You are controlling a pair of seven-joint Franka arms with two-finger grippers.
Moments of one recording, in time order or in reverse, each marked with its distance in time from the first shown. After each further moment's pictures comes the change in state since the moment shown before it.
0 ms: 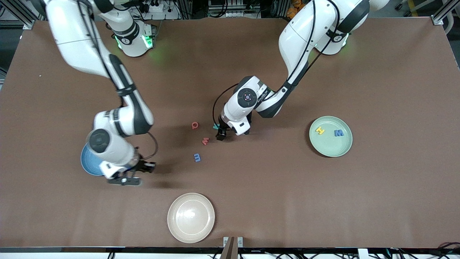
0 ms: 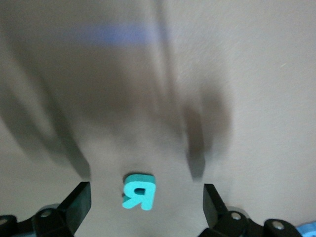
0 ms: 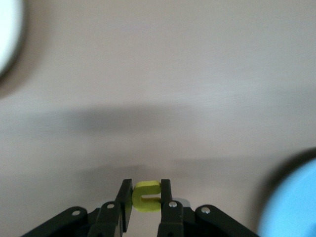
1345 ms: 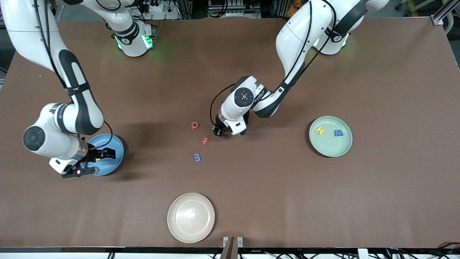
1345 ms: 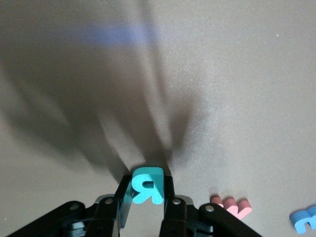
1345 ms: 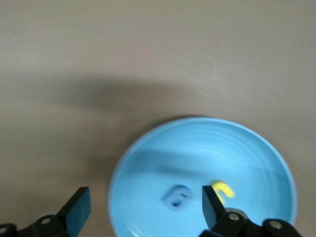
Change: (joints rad) left arm -0.010 0.012 0.004 0.026 0.000 0.001 0.054; right arm -0.173 -0.103 0.020 -0.141 -0.003 -0.050 -0.405
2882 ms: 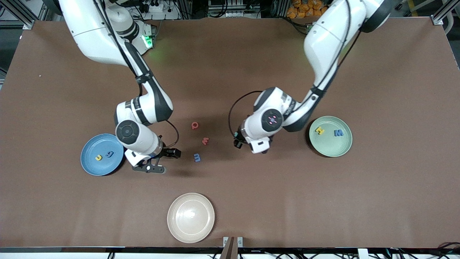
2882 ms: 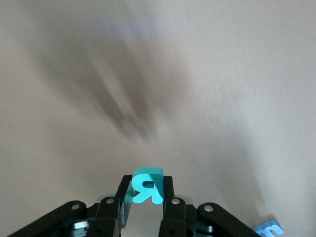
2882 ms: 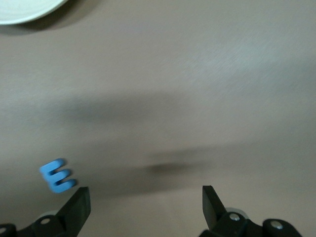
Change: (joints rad) left arm 0.284 -0.111 -0.070 0.068 0.000 -0.458 0.382; right arm 0.386 0.083 0.010 0.104 0.013 0.000 0.736
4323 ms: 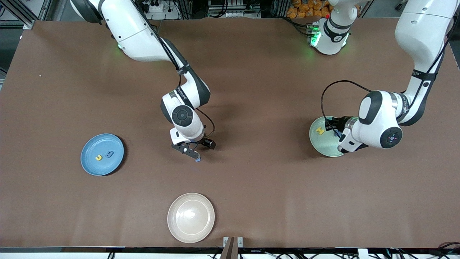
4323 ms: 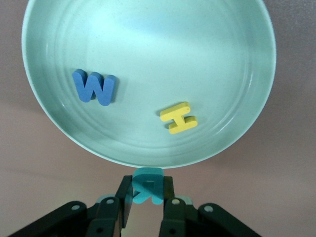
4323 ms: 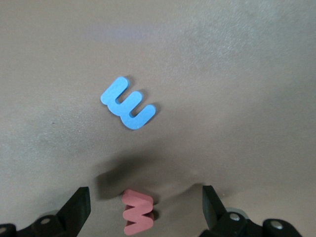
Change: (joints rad) left arm 0.589 -0.287 -0.040 -0.443 0.145 -0.301 1.204; right arm 0.202 0.108 0.005 0.001 0.003 0.124 0.505
